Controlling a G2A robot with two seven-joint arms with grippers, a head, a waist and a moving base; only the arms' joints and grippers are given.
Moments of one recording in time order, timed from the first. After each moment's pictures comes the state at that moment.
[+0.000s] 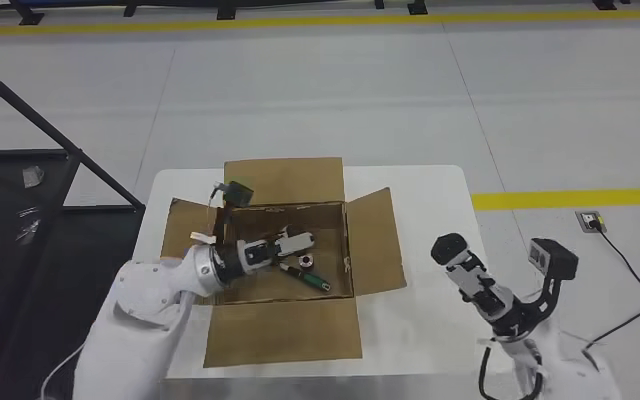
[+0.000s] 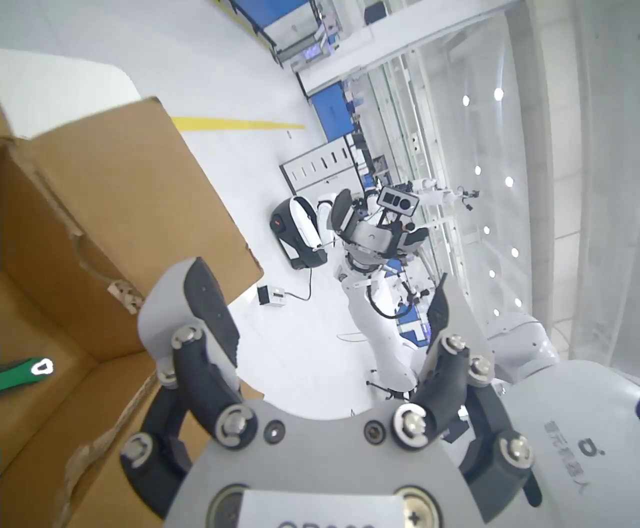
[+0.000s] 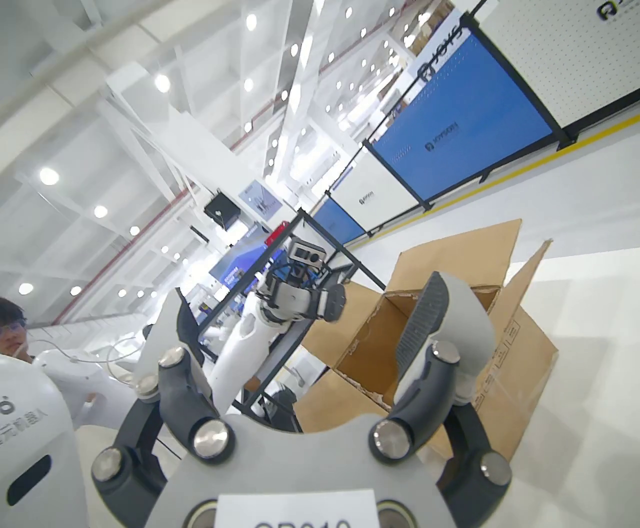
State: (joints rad) left arm 0.97 -1.15 -1.43 -1.74 -0.25 -0.20 -1.00; right arm -1.34 -1.26 1.61 -1.94 -0.08 -0.57 0.58
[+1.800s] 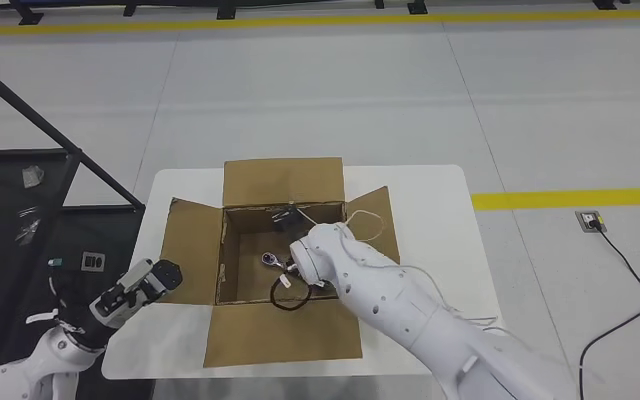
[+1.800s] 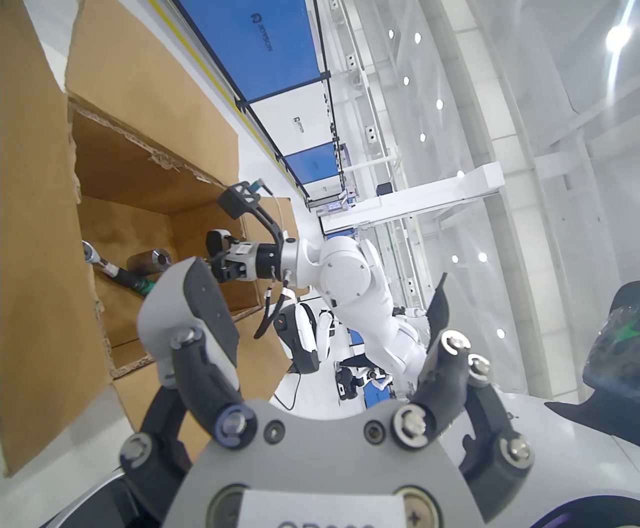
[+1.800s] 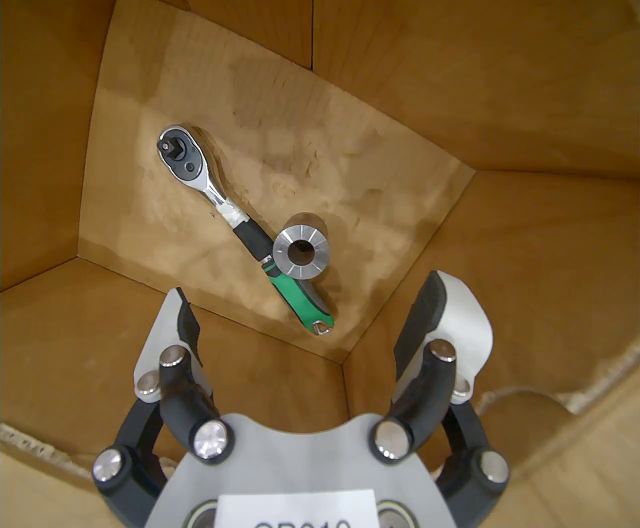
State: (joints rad) left arm 1.46 -1.09 -1.94 -1.78 -0.49 -0.27 -0.96; right arm -0.23 -1.69 0.43 -0.79 -0.75 0.32 1.03
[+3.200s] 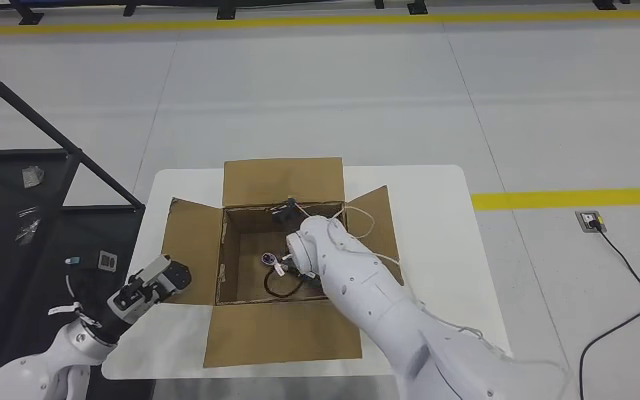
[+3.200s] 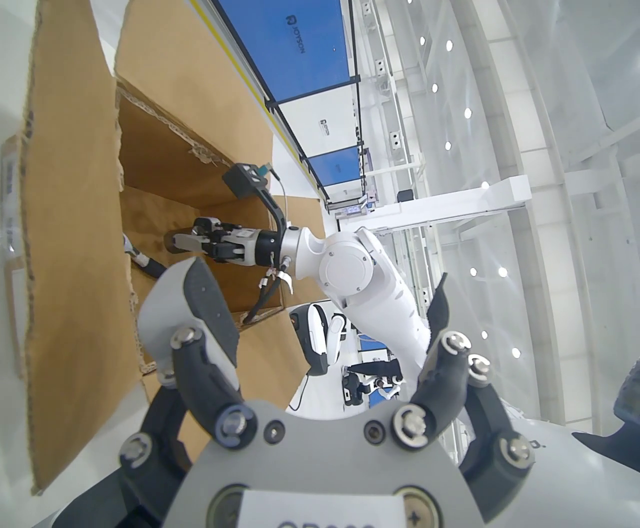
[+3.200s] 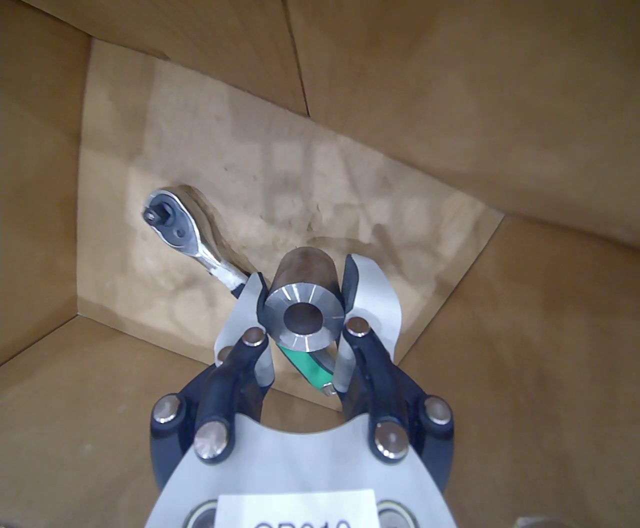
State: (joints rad) left arm 1.45 -1.07 -1.88 -1.77 -0.41 -0.23 -0.88; right arm -0.12 -1.93 0.45 -0.29 -0.70 0.16 0.80
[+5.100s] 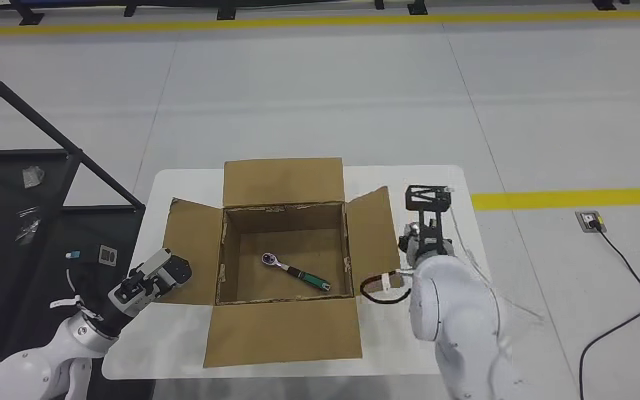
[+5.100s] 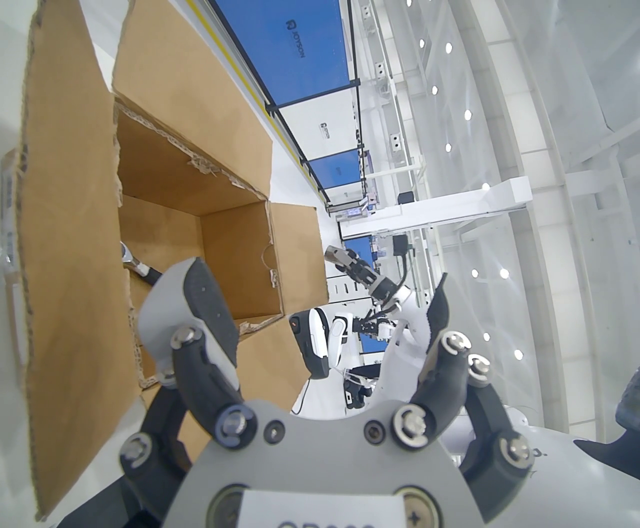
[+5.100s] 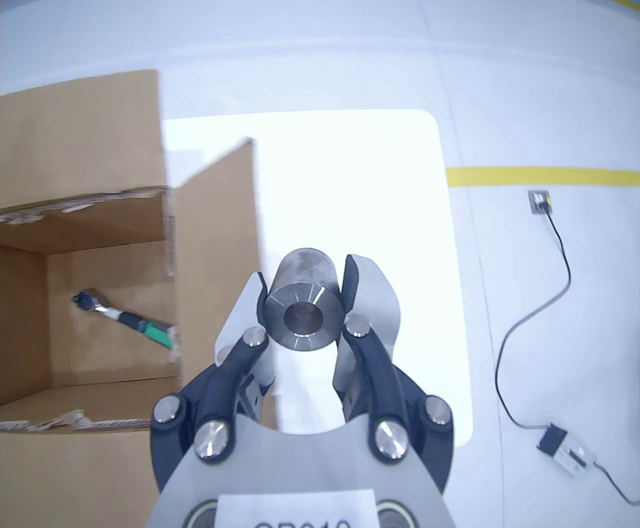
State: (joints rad) left arm 1.42 -1.06 -1.87 -1.75 -0.41 -0.22 -0.86; right arm -0.96 -1.51 1.23 -1.95 -1.77 0.41 1.30
